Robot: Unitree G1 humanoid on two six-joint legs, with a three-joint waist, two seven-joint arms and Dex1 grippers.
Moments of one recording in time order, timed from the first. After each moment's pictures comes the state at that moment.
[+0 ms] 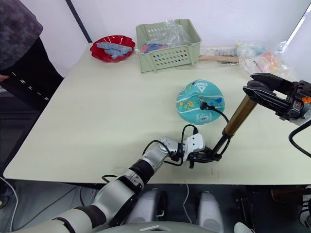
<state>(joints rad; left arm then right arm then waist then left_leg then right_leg) -0.65 -0.06 -0.45 0.90 0.10 -0.19 -1.01 -0.18 -0.94 -0.58 -0.41 1.08 0.66 0.89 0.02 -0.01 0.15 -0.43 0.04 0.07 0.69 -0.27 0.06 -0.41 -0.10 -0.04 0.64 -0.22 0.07</state>
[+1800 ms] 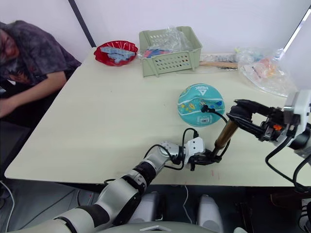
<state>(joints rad) -0.67 -0.10 -0.40 1.08 0.15 -0.35 -0.95 -0.01 -0.86 -0.48 -0.49 0.93 0.46 0.89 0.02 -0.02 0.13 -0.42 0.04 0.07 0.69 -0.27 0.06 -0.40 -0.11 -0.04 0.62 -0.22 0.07</state>
